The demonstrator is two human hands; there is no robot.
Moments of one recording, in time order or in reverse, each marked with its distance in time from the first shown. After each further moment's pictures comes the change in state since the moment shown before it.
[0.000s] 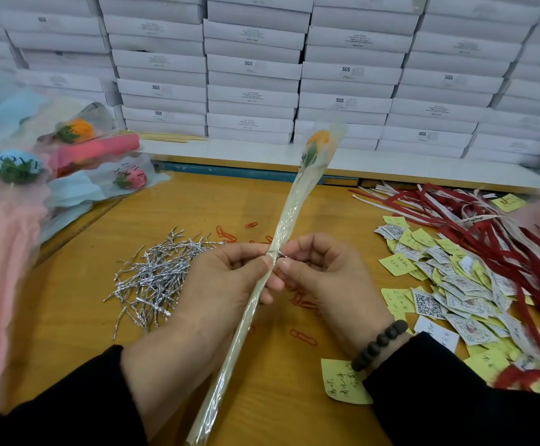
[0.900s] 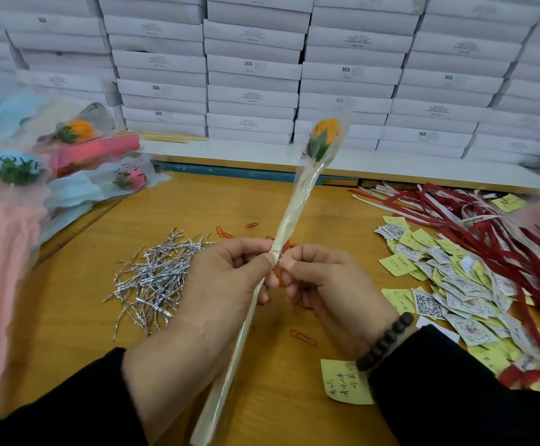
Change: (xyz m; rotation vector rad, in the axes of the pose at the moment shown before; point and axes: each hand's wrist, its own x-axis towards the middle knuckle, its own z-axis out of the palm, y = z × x) left_hand -0.002 0.002 0.002 0.022 0.015 0.073; right_hand 0.001 -0.006 0.000 0.081 -0.121 0.265
